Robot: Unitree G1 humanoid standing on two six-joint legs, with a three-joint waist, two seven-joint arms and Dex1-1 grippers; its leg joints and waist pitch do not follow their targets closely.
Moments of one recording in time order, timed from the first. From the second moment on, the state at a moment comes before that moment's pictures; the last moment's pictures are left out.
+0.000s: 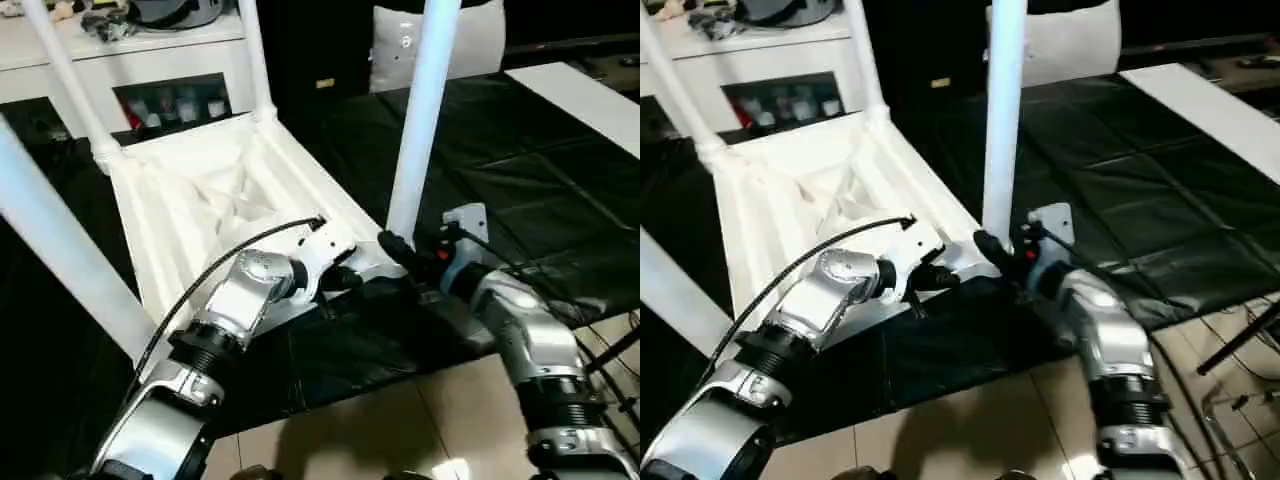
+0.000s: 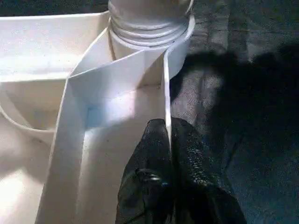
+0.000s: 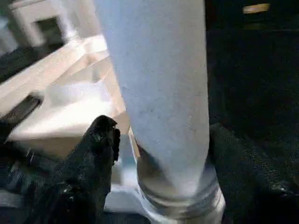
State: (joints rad) left arm -0.66 0.14 -0.29 0.57 0.09 0.34 -0.87; right arm -0.40 -0.27 -0.07 0.36 0.25 0.26 0.74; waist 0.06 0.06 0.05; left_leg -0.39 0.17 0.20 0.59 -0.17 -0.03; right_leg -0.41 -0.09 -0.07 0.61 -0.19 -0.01
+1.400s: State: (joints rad) left arm -0.69 0.34 -0.43 0.71 0.08 -0.18 -1.38; right arm -0.39 -0.53 0.11 0.35 0.33 0.28 1.43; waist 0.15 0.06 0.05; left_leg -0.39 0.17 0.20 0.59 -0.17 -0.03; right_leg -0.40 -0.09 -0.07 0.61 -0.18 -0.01
